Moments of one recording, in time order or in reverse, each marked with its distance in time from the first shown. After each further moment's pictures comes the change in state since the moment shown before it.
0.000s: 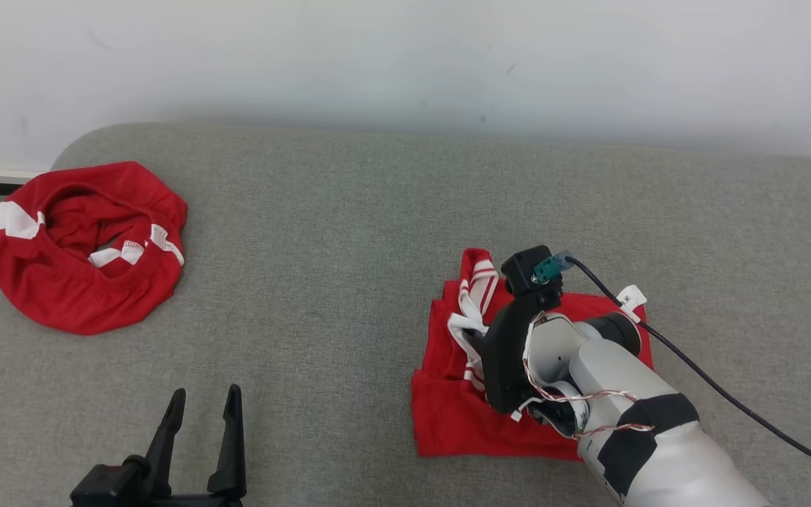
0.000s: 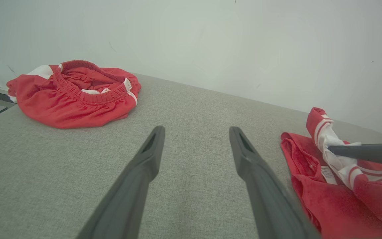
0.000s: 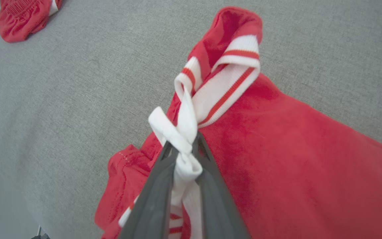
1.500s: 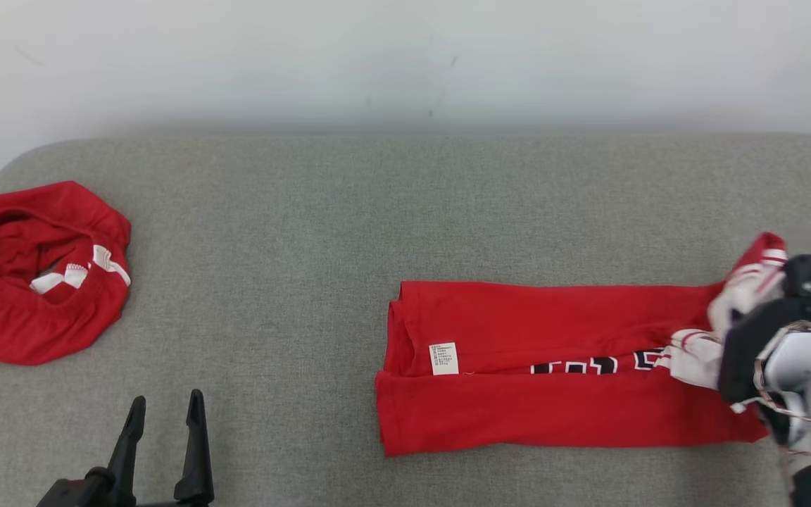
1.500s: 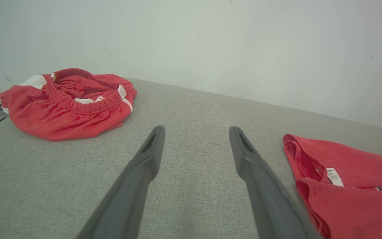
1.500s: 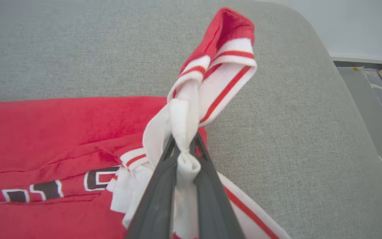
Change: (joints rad) left arm 0.034 0.001 0.077 -0.044 0.030 0.009 0.000; right arm 0.261 -0.200 -0.704 -0.275 -0.448 0.000 0.040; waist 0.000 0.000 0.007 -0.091
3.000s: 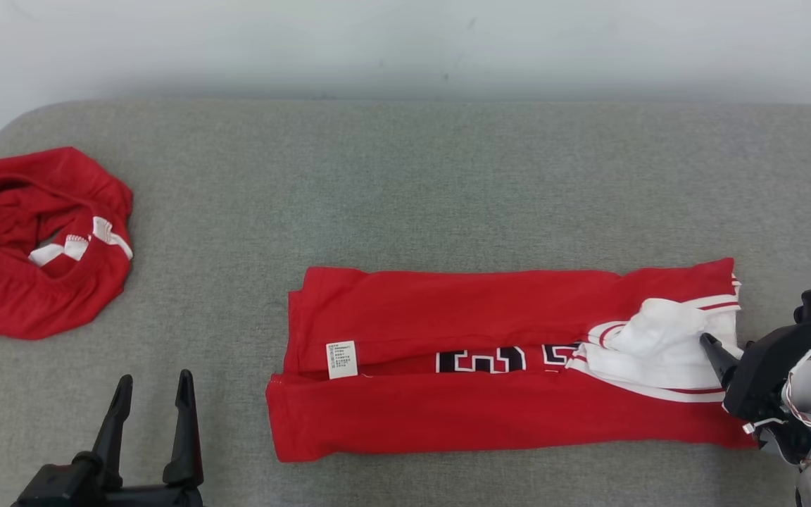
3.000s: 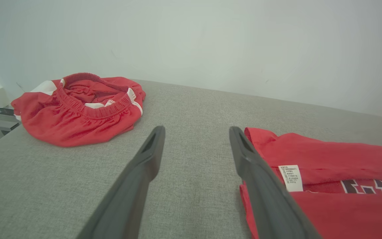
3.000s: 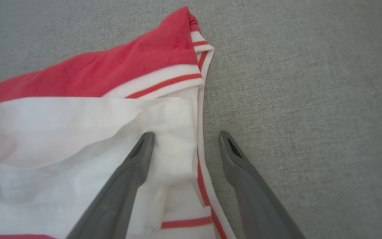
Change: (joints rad) left arm -0.015 0.052 -0.030 -0.051 -0.009 0.036 0.000; right arm 0.001 -0.103 0.184 0.161 0.455 0.000 -0.104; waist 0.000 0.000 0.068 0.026
